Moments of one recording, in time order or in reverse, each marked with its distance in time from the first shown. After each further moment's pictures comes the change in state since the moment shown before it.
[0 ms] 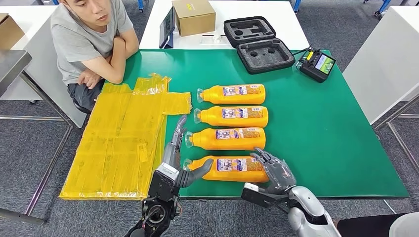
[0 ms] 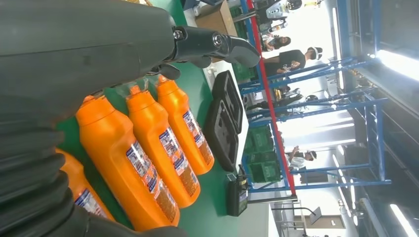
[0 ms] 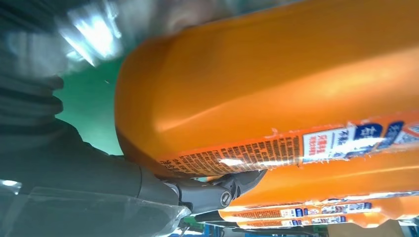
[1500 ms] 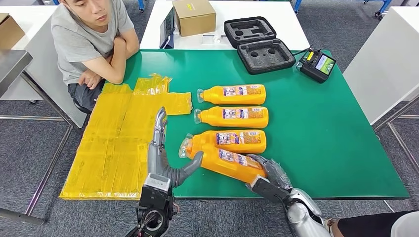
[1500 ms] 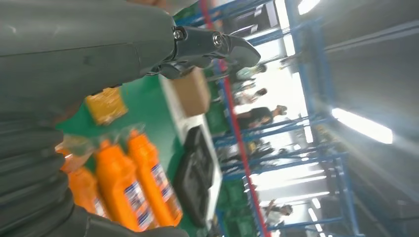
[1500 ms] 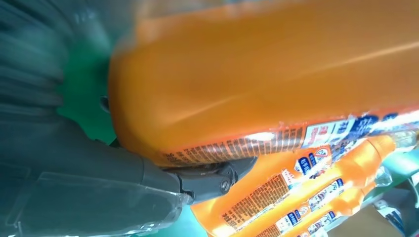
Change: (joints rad) left arm 0.059 0.012 -0.023 -0.186 -0.119 0.224 0.000; right arm -0.027 0.074 -0.094 0.115 -0.411 0.138 -0.247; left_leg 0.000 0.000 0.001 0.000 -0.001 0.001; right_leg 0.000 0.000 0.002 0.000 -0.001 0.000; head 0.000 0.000
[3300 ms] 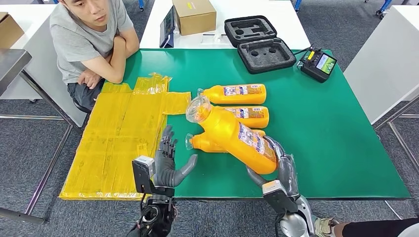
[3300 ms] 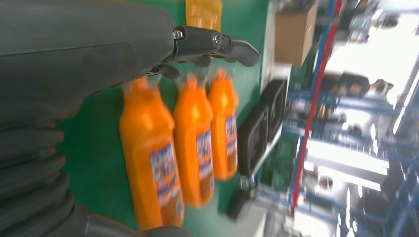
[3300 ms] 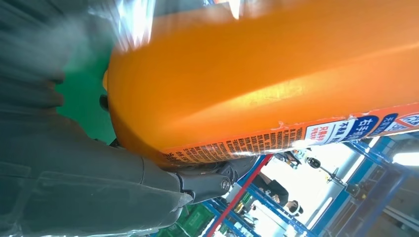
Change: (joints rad) left arm -0.013 -0.059 0.135 0.253 0.443 -0.354 0.002; right arm 0.202 0.173 -0.071 -0.448 -0.180 -0.233 -0.066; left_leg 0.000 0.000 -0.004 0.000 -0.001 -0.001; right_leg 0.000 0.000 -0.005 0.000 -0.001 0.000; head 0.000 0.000
